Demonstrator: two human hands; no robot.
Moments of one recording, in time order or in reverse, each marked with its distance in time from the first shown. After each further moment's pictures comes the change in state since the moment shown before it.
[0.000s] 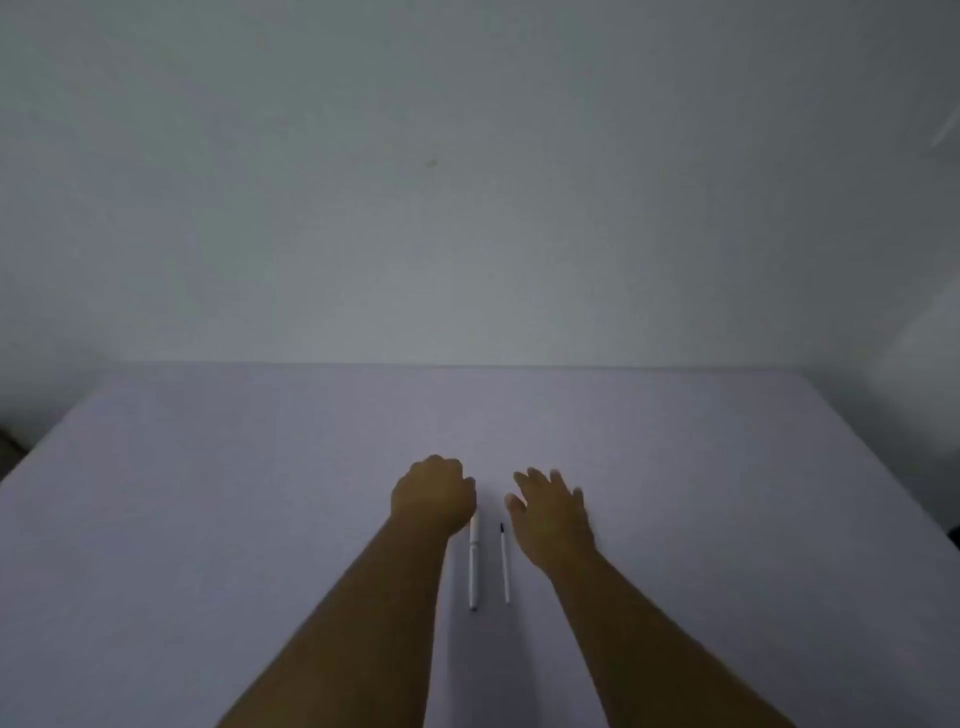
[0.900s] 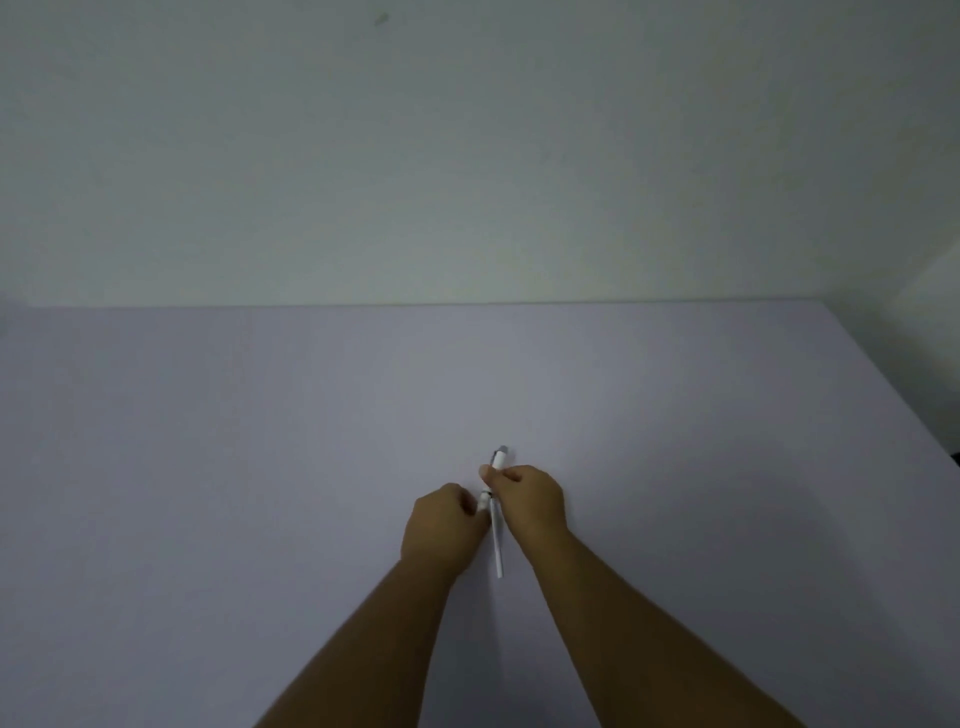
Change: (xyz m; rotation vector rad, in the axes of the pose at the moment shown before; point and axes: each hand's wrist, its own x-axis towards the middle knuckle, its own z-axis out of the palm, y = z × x) left_hand 0.008 -0.013 0.093 -0.362 -0.113 -0.120; right_hand 0.029 -0.001 0.044 0.741 -0.031 0.399
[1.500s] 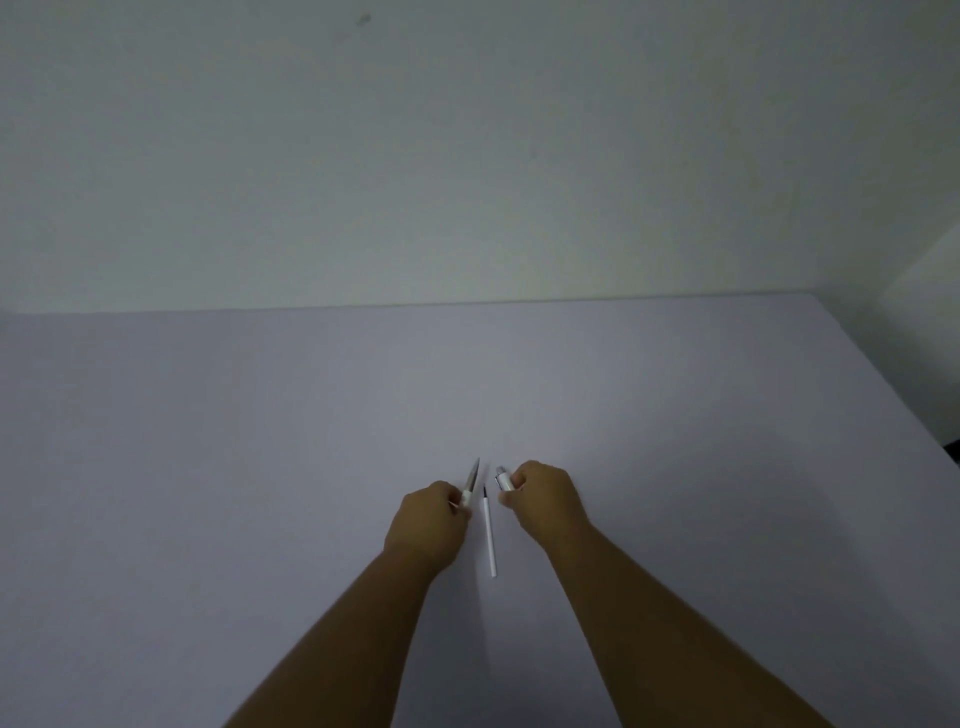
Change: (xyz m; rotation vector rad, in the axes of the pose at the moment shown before) left_hand 0.003 -0.004 -0.012 0.030 -0.043 0.019; right_hand 0.012 0.016 -0.024 -0.359 -0.039 -0.057
